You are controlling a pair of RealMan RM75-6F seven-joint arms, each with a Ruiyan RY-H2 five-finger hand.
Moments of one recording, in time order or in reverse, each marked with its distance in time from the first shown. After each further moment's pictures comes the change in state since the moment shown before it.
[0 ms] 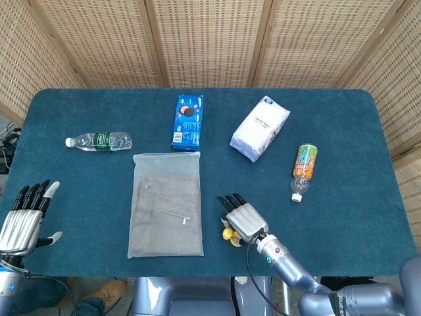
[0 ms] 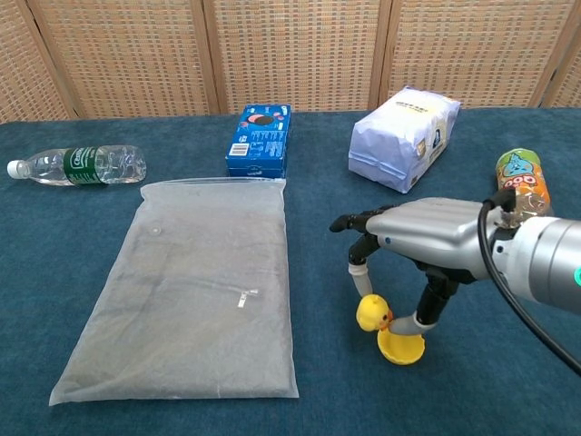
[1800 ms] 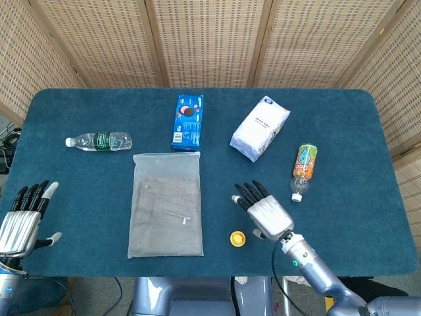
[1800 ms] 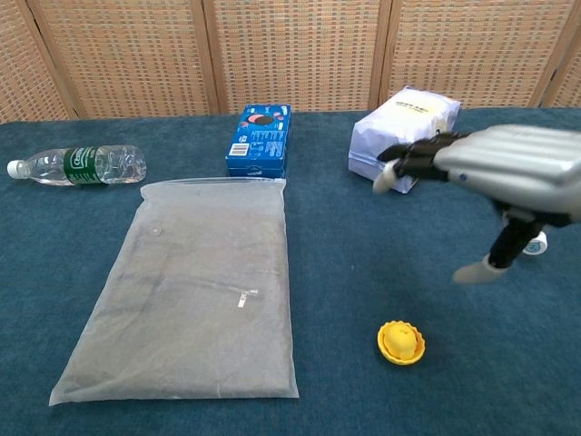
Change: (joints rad) left arm 0.013 0.014 0.013 -0.010 0.036 0.033 -0.022; right arm -0.110 0.191 -0.066 -0.036 -0.310 0.208 0.095
